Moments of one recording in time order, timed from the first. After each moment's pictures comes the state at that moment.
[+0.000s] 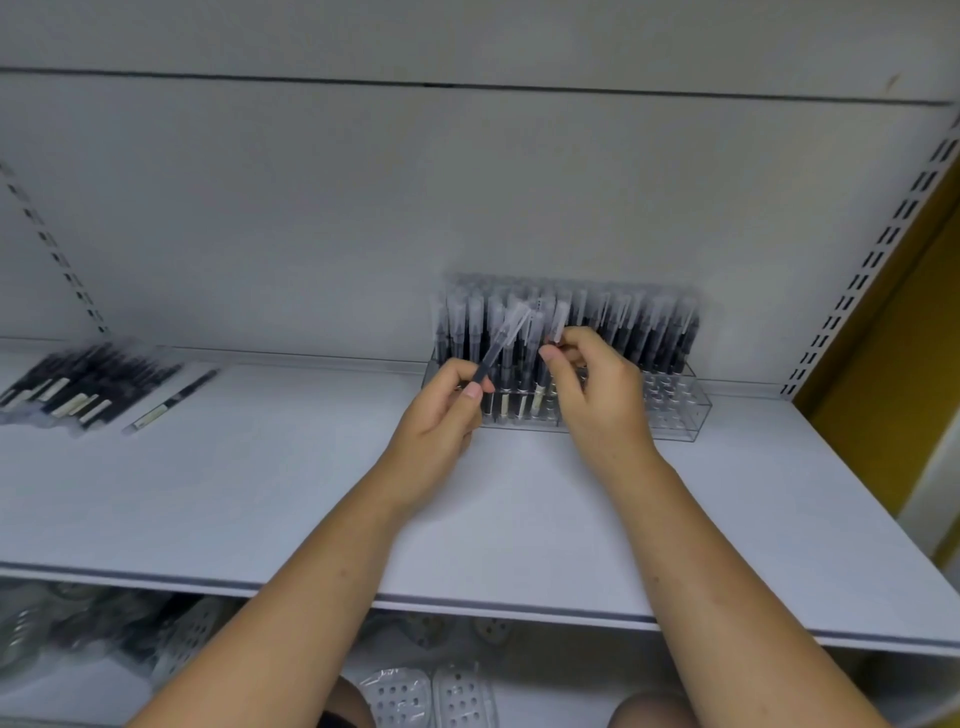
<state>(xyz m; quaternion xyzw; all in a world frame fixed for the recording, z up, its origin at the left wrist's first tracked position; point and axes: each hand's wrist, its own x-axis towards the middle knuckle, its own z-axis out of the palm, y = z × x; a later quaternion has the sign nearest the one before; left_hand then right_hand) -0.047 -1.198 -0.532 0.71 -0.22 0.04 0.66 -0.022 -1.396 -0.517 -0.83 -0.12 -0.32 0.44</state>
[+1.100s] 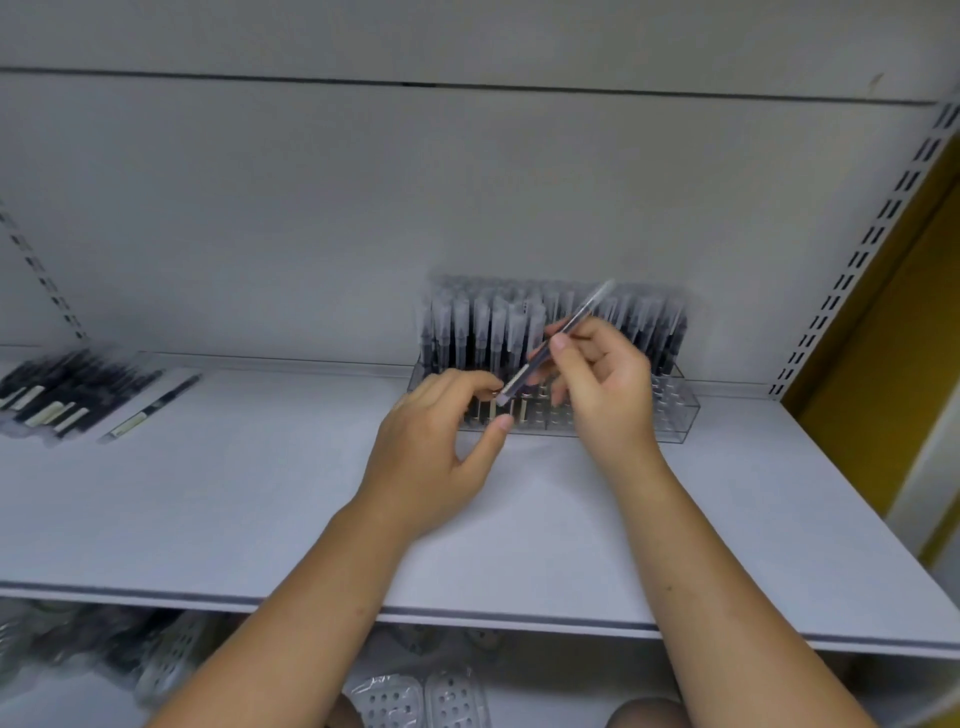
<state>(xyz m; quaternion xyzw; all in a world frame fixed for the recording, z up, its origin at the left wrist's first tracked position) -0.055 -1.207 -0.533 0.86 -0.26 0.27 0.33 -0.040 -1.394 -0.497 -0.66 -0.14 -0.25 0.69</state>
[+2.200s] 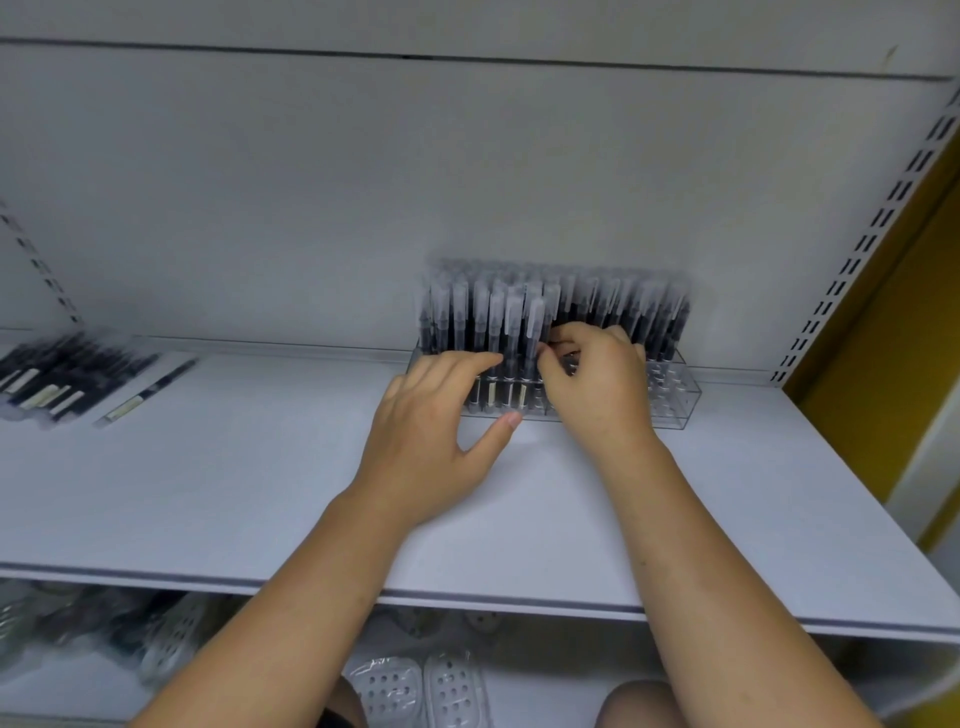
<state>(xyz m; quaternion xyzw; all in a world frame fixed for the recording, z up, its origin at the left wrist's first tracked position) -0.060 -1.207 -0.531 0.90 -0.22 0.25 0.27 -0.015 -1.407 -0.517 -0.90 -0.03 -0.31 0.30</state>
